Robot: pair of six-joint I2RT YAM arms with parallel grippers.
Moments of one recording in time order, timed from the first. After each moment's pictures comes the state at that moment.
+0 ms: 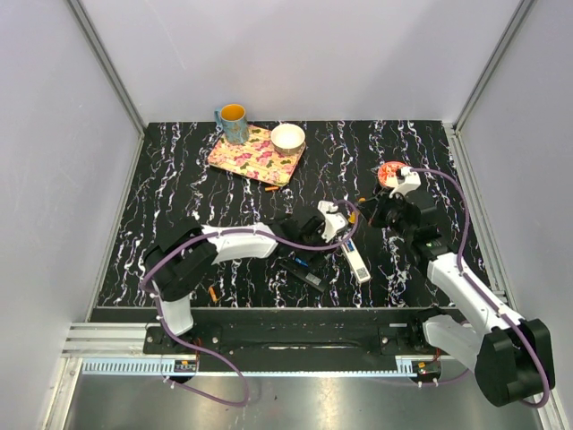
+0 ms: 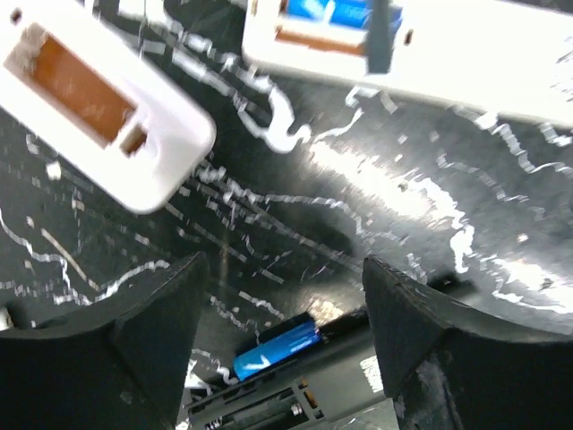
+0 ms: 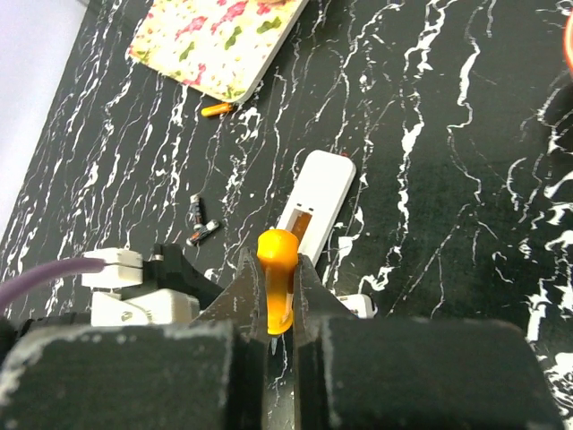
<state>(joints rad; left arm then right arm) -0.95 1.81 1.06 -0.13 0.08 0.03 0.27 1.01 0.57 0.11 -0.24 0.47</state>
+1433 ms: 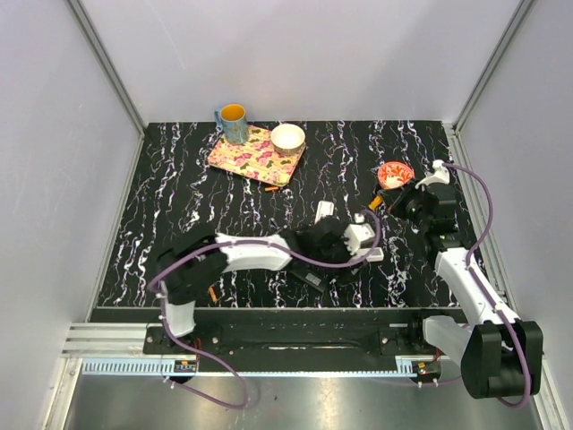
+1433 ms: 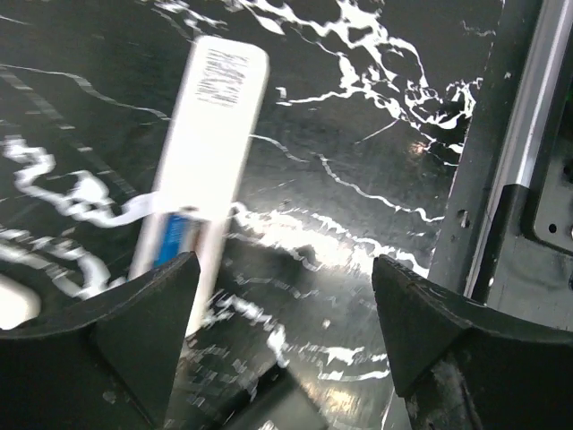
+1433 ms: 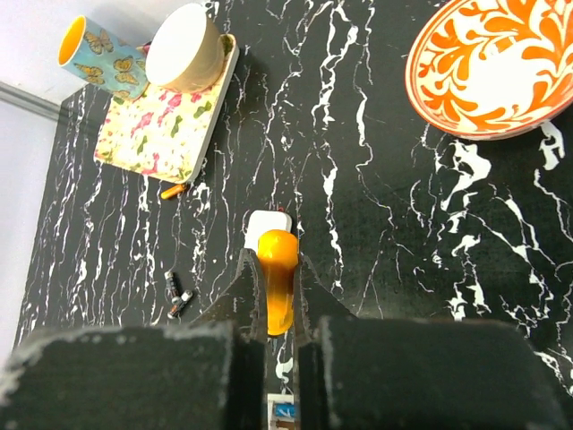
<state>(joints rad) -1.09 1.91 1.16 0.09 0.27 -0.07 0.06 1.03 0.62 0.09 -0.20 0.58</state>
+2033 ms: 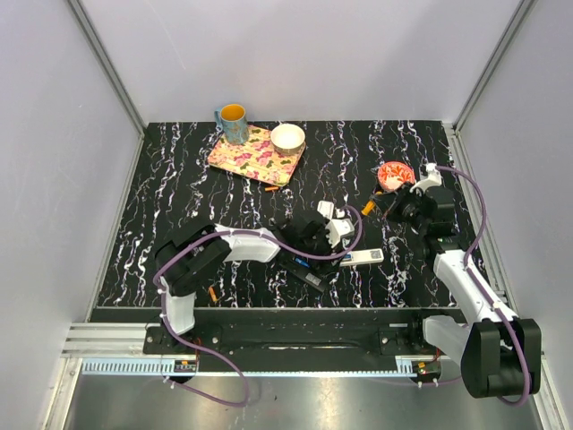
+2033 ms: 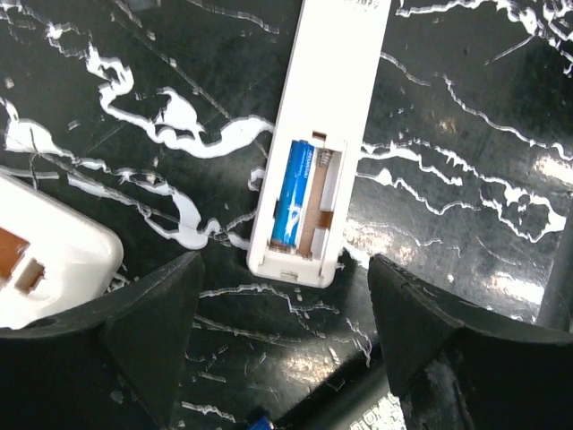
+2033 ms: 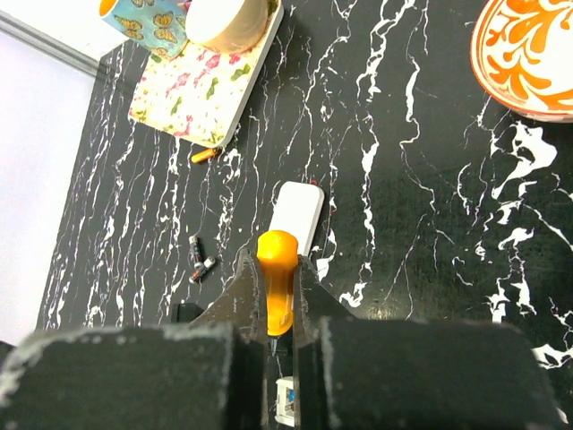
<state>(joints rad) -0.94 1.87 1.02 0.16 0.32 0.07 0.06 1.04 0.58 0.15 -0.34 0.57</state>
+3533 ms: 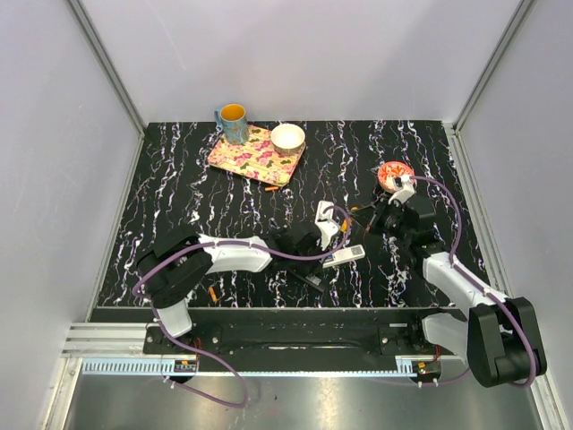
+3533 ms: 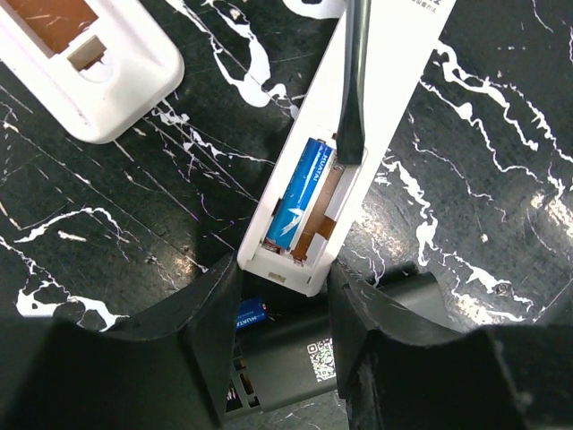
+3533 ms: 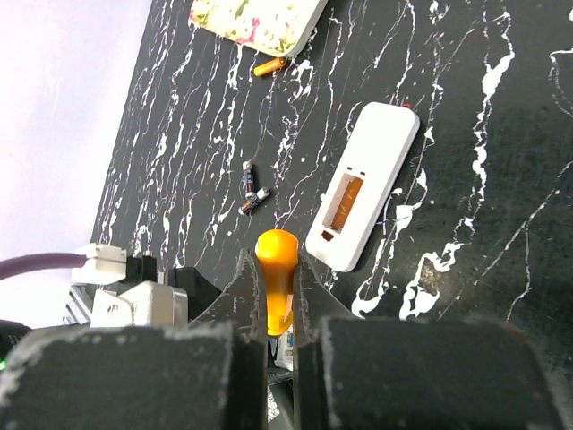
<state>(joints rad) -1.01 1.76 0.93 -0.01 0.02 -0.17 0.19 1.11 0.46 0.32 -0.46 0.65</state>
